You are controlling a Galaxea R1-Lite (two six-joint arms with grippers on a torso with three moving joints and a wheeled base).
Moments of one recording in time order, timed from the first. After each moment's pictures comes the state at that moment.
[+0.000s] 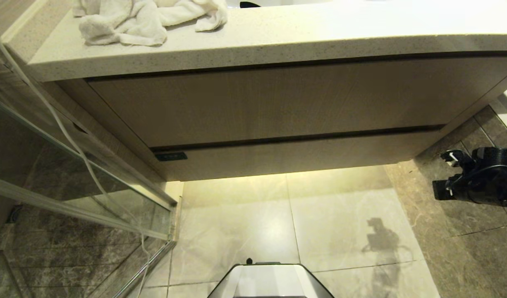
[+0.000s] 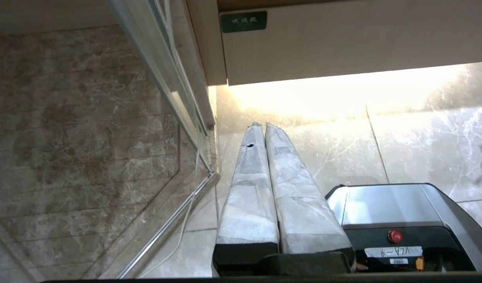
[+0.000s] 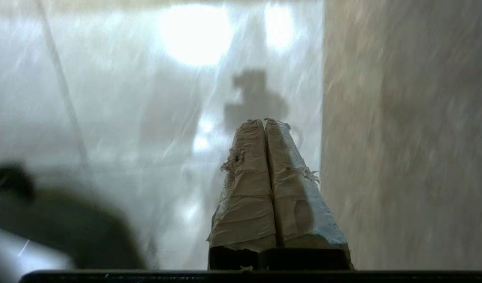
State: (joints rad) left arm 0.00 0.00 0.00 0.00 0.00 0.00; right arm -0.41 2.20 -1.09 -0.47 0.21 -0.31
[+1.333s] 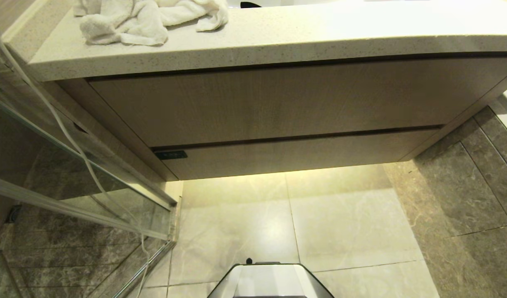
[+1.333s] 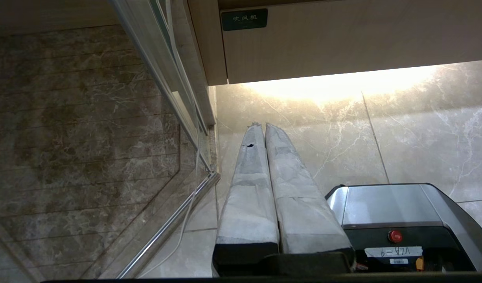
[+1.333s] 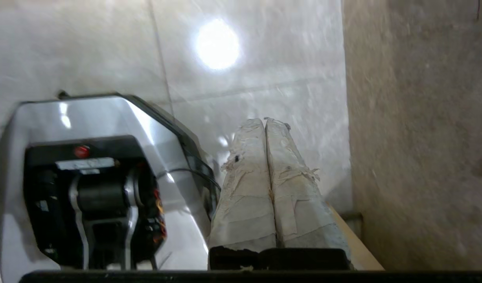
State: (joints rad) left arm 0.00 0.00 0.00 0.00 0.00 0.00; right arm -0.28 0.80 -0.33 0.06 0.13 -0.14
